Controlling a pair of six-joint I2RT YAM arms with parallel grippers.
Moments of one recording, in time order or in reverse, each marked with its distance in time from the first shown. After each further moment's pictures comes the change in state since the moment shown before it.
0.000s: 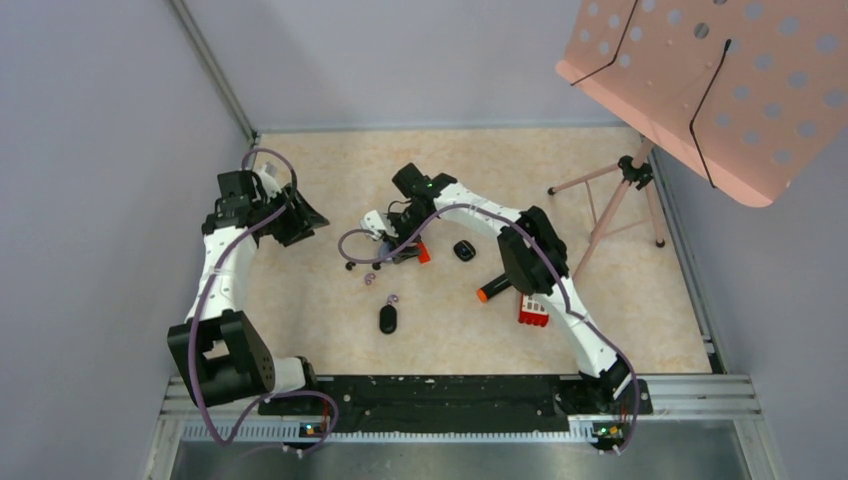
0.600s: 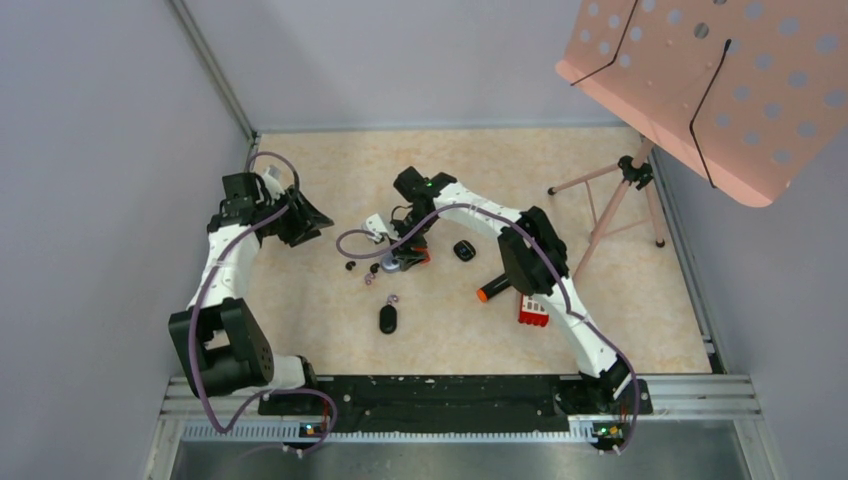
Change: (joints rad) left arm 0.000 0.047 -0.031 0.064 0.057 -0.042; right arm 0.003 0.000 0.014 -0.152 0.017 0.014
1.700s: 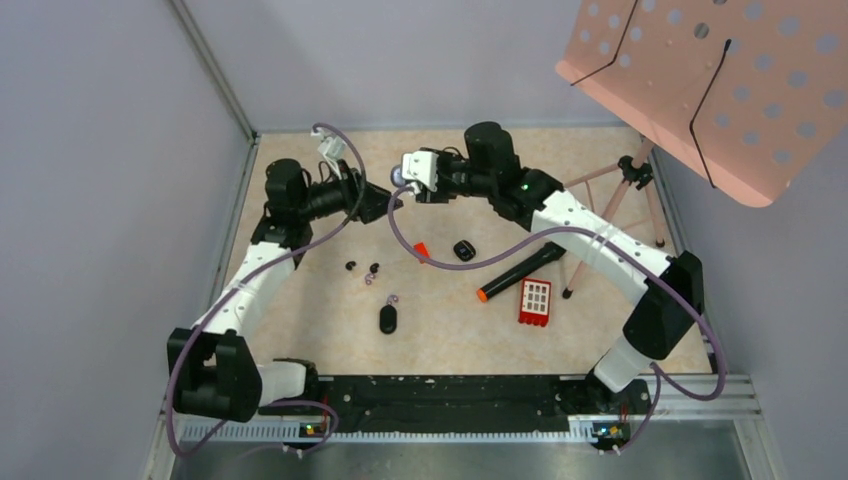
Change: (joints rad) left arm -0.354 -0.129 -0.119 0.726 0.346 -0.036; right arm -0.026 -0.860 -0.592 0.676 0.286 0.341
